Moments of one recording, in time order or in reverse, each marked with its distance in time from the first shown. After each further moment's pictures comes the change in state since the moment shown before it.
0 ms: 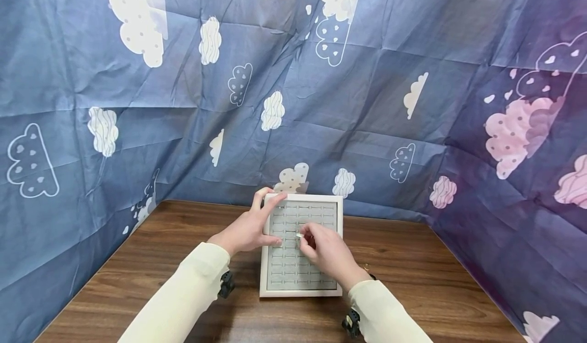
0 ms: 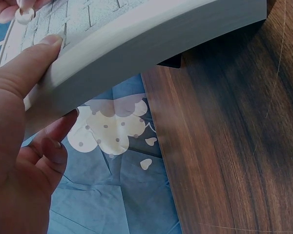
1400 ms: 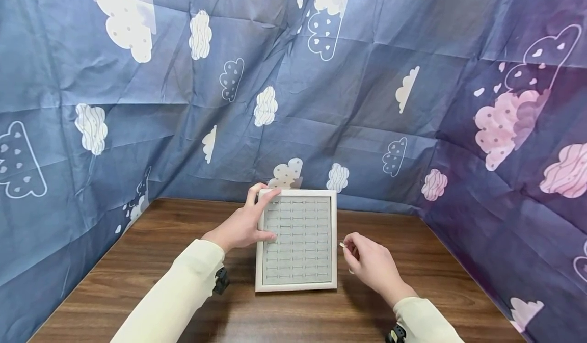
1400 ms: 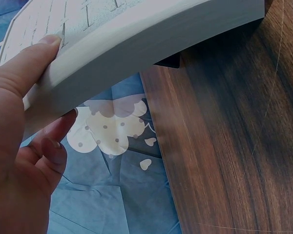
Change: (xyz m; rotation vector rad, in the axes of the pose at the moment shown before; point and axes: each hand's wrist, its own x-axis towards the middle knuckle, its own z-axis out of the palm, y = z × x) left_hand 0.001 0.002 -0.002 -0.031 -0.041 -0.057; right_hand -0.078 0.060 -0.050 -0.230 -0.053 0.221
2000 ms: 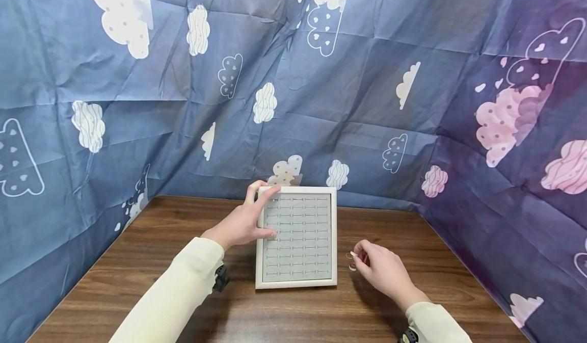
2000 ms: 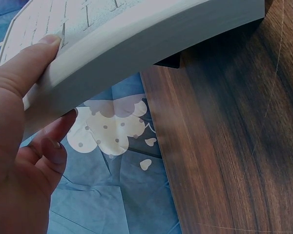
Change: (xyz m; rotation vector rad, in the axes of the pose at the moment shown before) left_hand 0.001 0.001 0.000 0.020 0.006 0.006; right_hand -0.019 0.020 -0.007 0.008 -0.128 0.077
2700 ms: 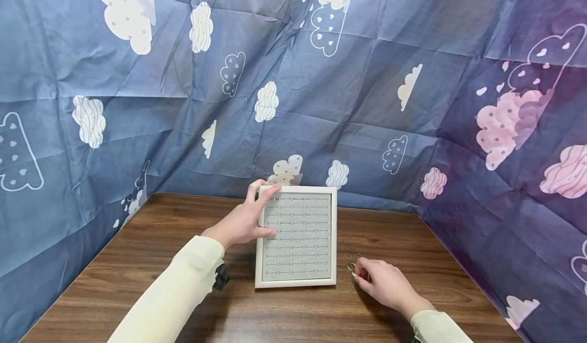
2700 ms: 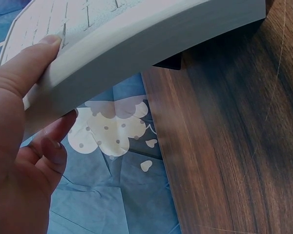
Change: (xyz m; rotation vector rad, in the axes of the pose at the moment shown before) left_hand -0.001 -0.003 0.000 0.002 0.015 0.016; right_hand -0.022 0.010 0.002 -0.021 -0.241 -0.069
